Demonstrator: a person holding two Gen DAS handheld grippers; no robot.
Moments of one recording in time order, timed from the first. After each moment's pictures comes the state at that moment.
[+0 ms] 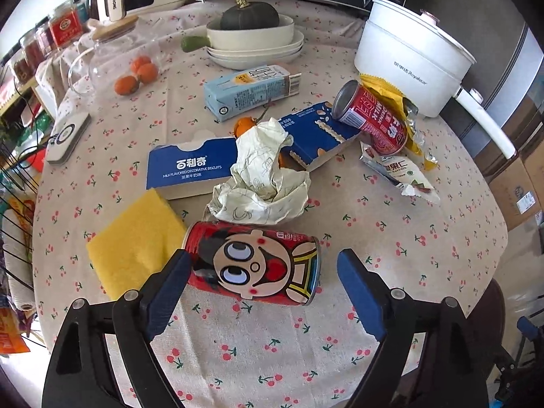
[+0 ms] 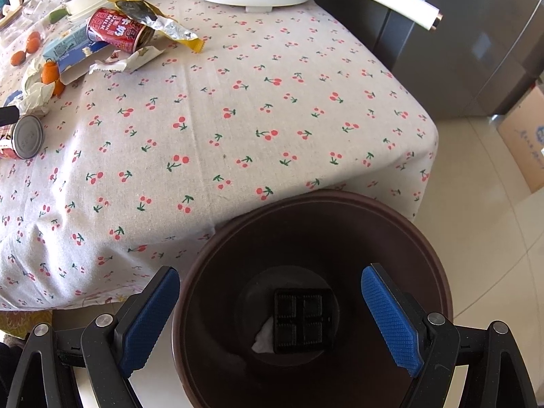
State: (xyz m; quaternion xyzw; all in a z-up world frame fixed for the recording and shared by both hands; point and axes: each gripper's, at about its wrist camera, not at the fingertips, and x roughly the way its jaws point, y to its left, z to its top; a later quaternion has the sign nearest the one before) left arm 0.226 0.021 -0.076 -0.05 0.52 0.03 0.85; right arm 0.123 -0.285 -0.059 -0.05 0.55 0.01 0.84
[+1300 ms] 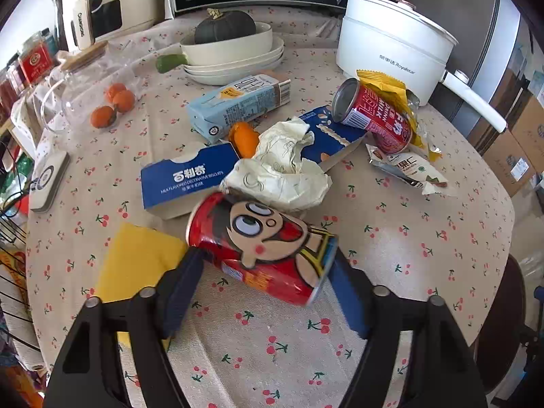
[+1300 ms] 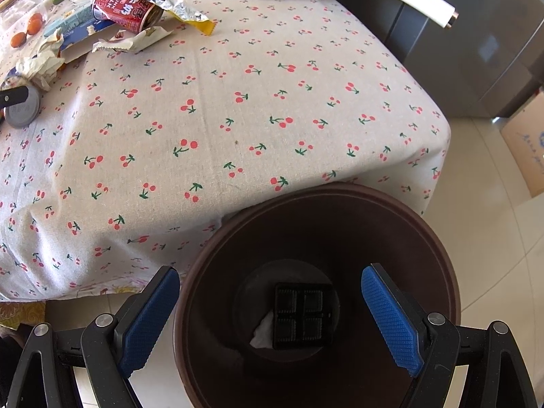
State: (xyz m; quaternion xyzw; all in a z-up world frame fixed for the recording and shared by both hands) left arm 0.246 0.039 -0.089 -0.01 0.49 -0.03 0.87; right arm 0.127 -0.273 -0.072 -0.07 0.56 0.01 0.83
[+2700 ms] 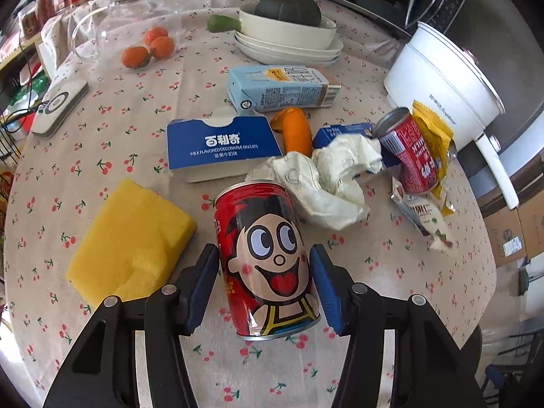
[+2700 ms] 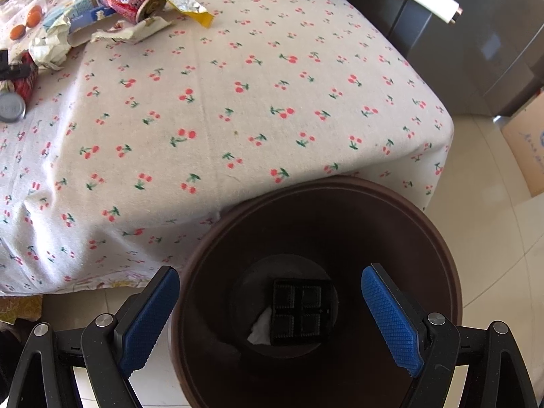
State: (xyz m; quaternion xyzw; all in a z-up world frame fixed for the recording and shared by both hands) left arm 0.257 0.057 -0.094 -0.14 0.52 0.04 0.84; right arm 0.125 -0.274 -0.076 -0.07 0.56 0.01 0.82
